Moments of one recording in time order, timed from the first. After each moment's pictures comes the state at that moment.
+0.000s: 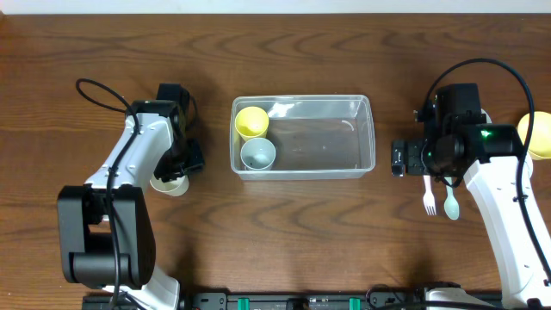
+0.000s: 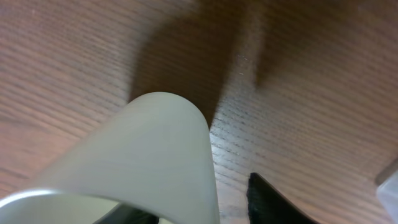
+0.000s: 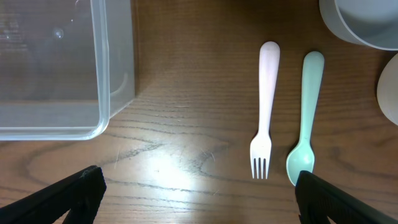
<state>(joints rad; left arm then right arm) -0.04 1.77 1.17 -1.04 -0.05 -0.41 0.06 1.37 1.17 -1.12 0.00 0.10</state>
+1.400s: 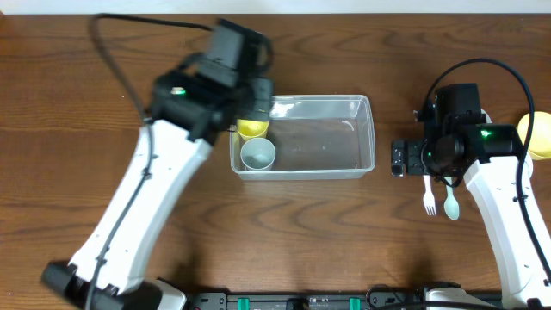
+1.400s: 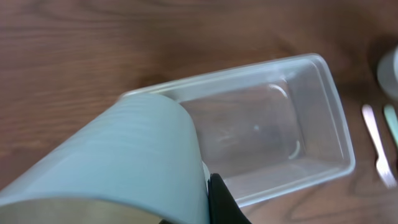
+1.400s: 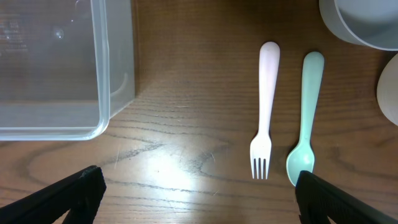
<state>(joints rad) -0.51 1.62 1.78 -1.13 -0.03 -0.30 0.06 1.37 1.17 -1.12 0.00 0.10</state>
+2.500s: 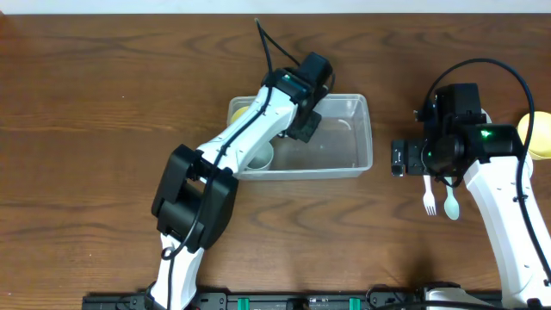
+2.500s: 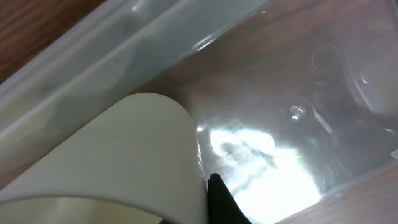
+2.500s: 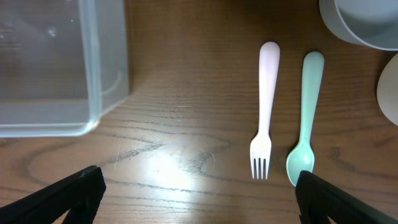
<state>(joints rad) -0.59 2.13 1.77 -0.99 -0.03 -0.05 0.06 1.37 1.17 -1.12 0.00 0.10</state>
